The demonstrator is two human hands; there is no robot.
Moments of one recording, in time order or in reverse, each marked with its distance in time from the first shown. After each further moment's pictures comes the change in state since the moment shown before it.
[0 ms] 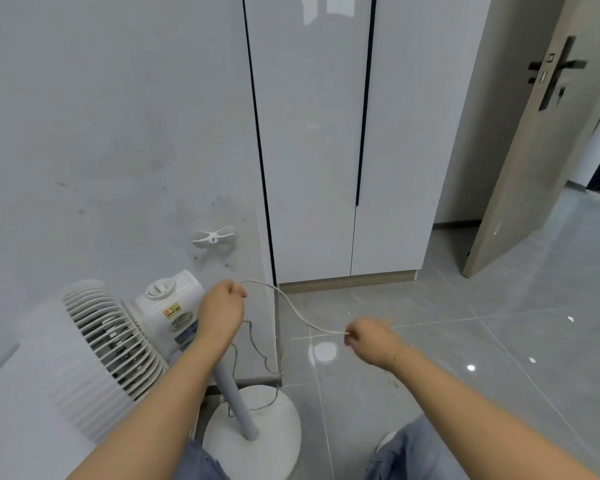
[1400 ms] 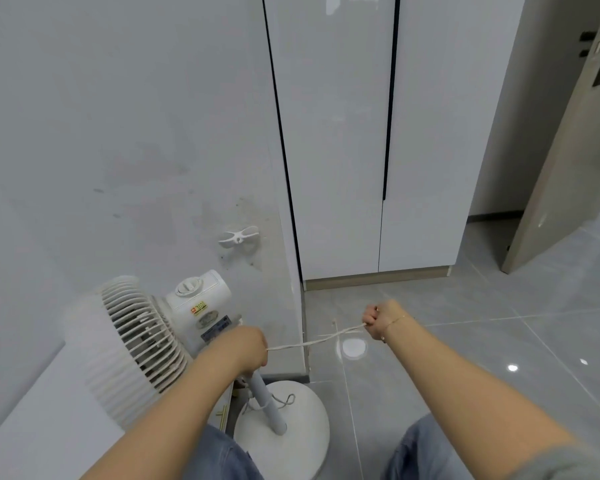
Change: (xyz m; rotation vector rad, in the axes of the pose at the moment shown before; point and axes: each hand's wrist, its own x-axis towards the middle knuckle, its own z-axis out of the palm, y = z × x) left_hand -0.028 -0.002 -0.019 0.851 -0.645 -0.054; right_hand 0.060 -0.028 -0.013 2.123 0.079 0.911
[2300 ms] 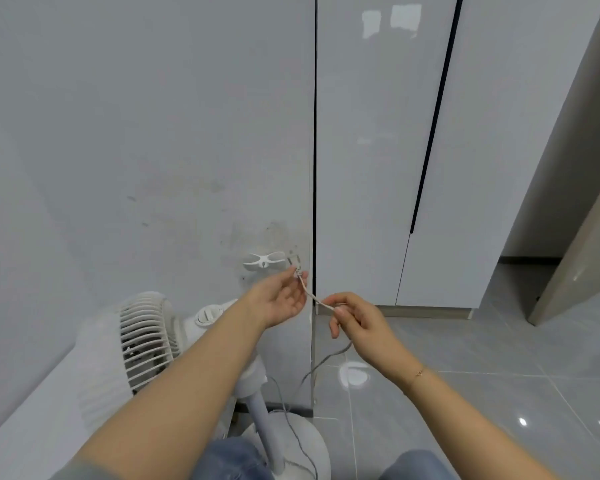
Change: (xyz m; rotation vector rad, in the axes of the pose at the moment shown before) left_hand 0.070 0.007 -0.095 -2.094 -0.243 0.043; right_hand -0.072 0.022 0.060 -1.142 -0.746 -1.041
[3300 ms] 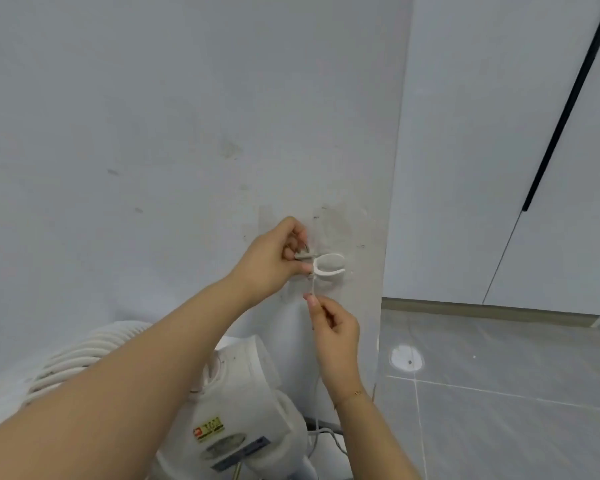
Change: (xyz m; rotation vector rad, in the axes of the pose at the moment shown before) left_hand 0.113 0.108 -0.076 1.379 0.234 0.727; right_hand 0.172 0.124 0.161 0.466 0.375 0.152
